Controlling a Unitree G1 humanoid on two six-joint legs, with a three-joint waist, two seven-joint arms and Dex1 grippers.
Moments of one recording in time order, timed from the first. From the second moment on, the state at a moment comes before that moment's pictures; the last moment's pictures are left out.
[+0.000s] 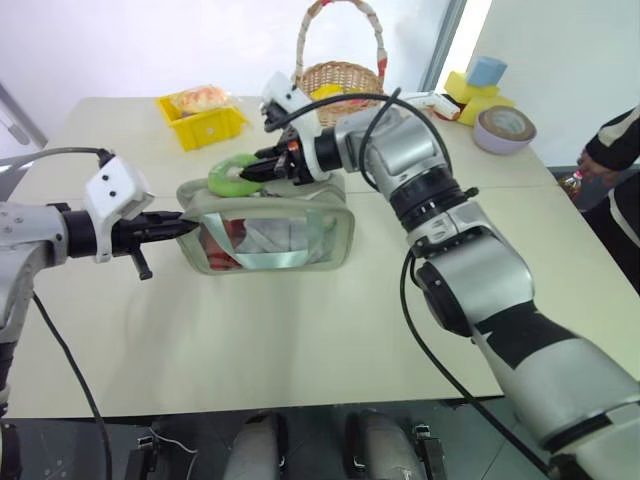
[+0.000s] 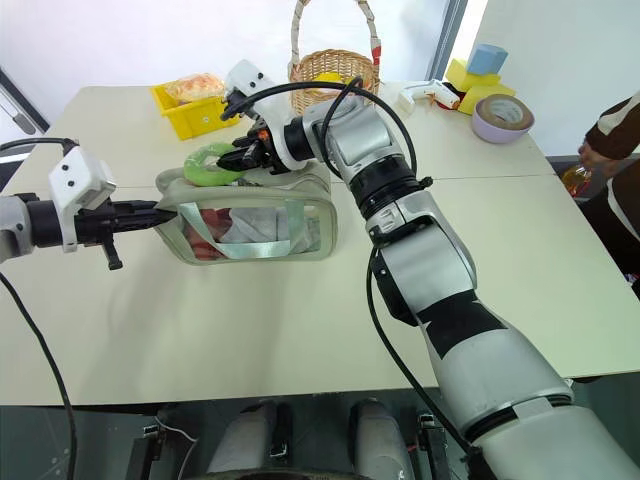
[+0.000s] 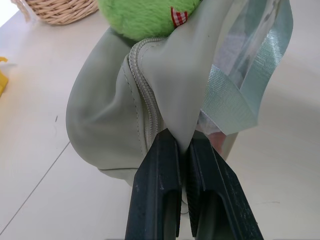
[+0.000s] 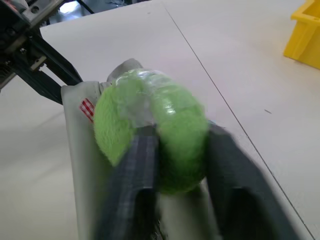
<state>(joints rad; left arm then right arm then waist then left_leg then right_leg) -0.41 1.05 0.18 -0.15 -0.40 0.53 -1.08 -1.49 -0.13 0.20 0.86 0.15 0.61 1.07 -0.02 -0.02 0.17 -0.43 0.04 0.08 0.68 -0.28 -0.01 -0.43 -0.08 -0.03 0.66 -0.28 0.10</state>
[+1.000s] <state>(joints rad) -0.46 1.03 0.14 -0.09 -0.38 0.50 -1.07 -0.78 -0.45 -0.09 -0.06 0.18 1.10 0.54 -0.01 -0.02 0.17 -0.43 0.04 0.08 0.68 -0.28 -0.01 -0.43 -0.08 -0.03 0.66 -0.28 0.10</state>
